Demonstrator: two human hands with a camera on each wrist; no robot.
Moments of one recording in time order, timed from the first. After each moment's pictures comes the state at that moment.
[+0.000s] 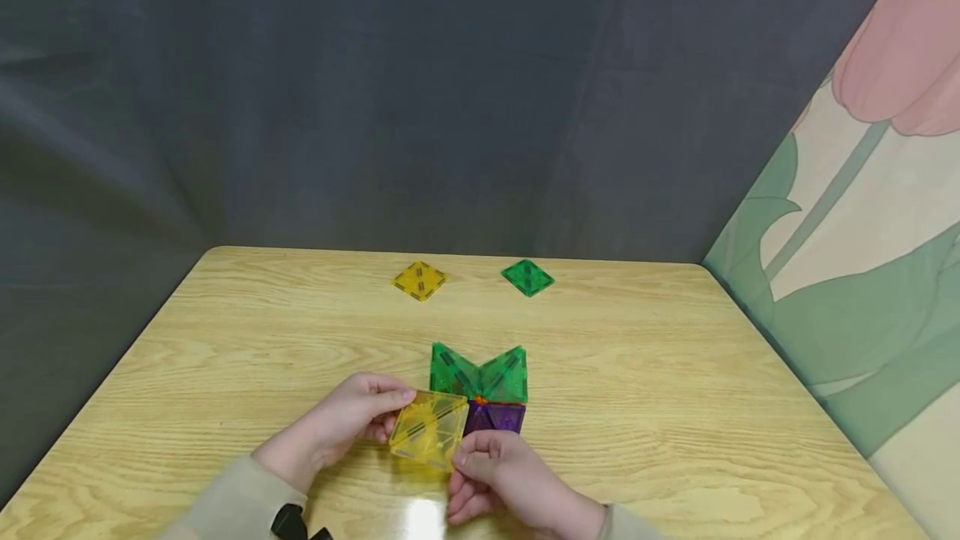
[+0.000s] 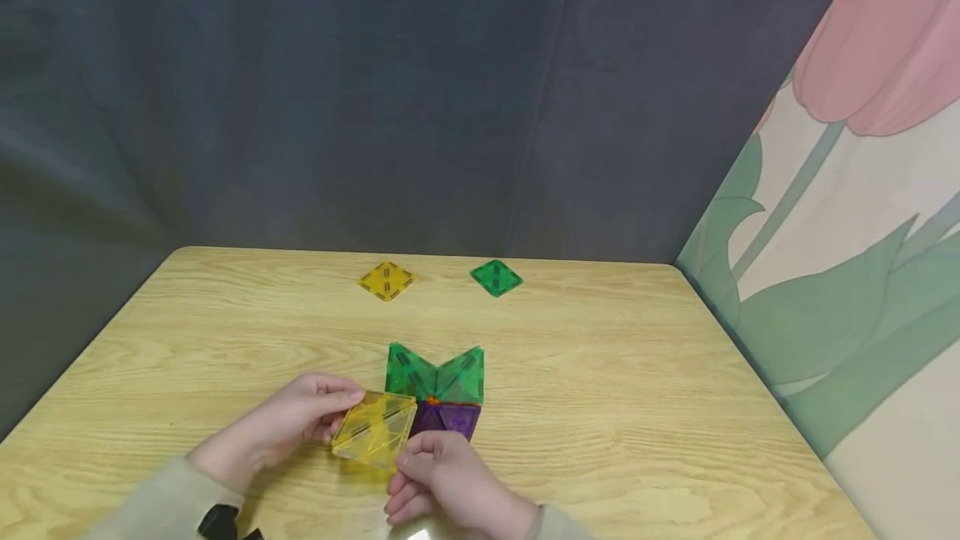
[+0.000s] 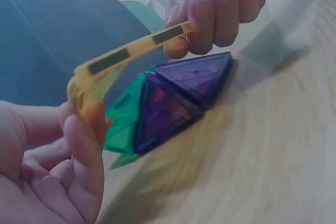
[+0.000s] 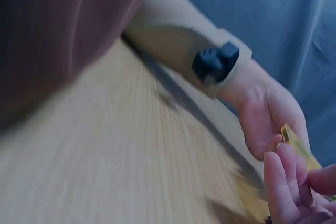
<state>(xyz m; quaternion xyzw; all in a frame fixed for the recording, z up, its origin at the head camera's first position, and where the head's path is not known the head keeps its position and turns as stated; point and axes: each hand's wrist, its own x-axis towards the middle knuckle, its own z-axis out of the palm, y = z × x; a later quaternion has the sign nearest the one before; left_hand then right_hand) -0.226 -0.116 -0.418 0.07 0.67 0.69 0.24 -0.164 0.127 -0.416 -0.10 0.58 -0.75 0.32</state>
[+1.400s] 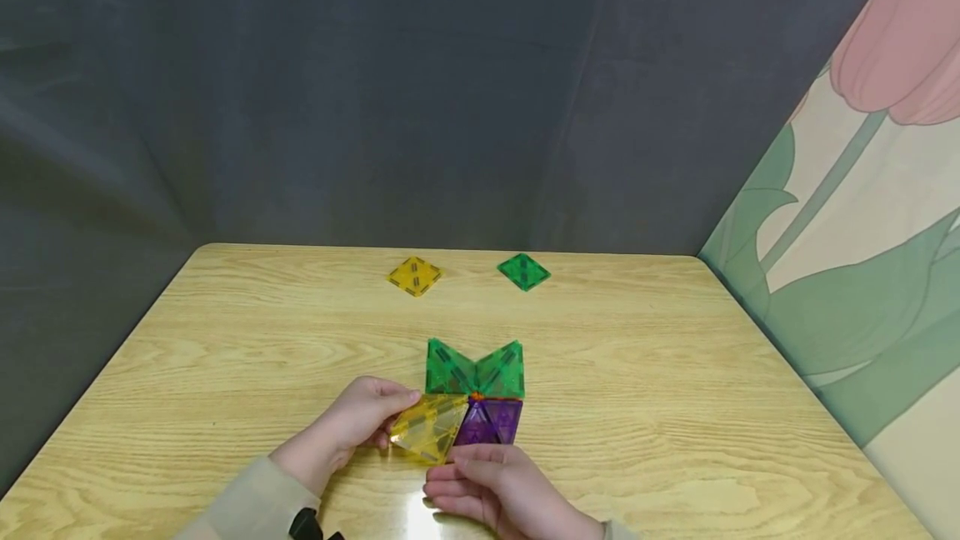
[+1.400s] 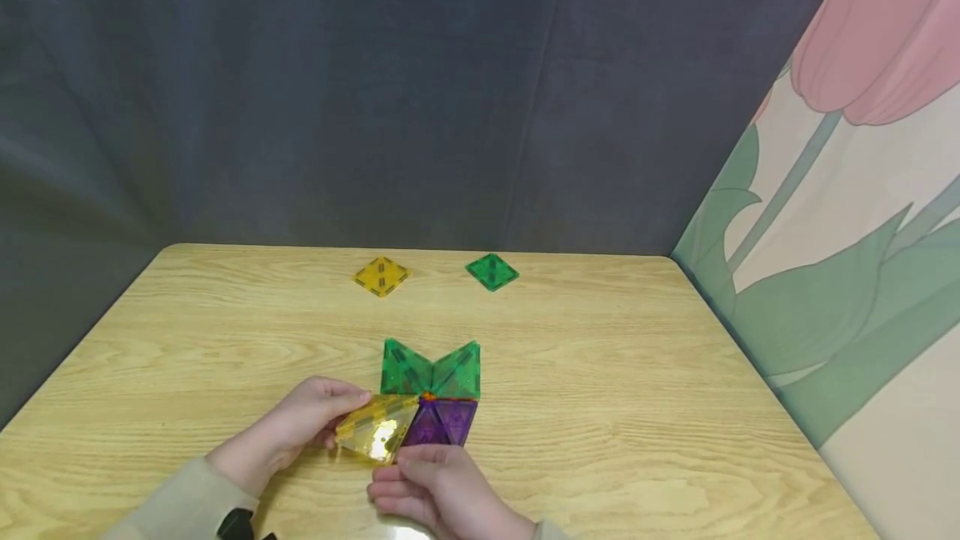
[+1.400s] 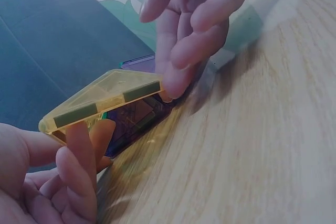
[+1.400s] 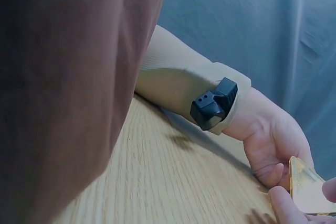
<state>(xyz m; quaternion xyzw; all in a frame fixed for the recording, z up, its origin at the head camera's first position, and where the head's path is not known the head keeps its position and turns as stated) -0.227 -0.095 -0.434 0.00 0.74 0.64 0.20 -0.153 0.126 -0.425 0.00 0.51 -0.80 0.32</state>
